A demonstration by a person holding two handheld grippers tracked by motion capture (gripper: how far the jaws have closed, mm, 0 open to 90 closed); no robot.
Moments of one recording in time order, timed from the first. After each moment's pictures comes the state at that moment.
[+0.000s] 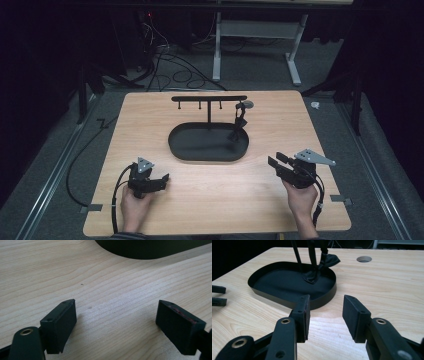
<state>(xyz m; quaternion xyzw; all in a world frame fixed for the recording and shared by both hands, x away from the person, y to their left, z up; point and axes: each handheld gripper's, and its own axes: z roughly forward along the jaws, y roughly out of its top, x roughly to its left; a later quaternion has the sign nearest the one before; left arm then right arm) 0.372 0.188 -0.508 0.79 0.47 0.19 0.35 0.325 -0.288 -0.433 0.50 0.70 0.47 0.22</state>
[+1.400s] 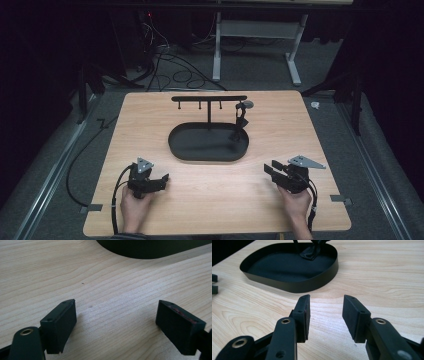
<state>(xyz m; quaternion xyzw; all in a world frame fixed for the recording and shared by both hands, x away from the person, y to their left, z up) 0.371 0.188 -0.508 0.79 0.47 0.20 0.35 0.328 -0.285 -0.471 0.52 0.70 0.45 0.19</state>
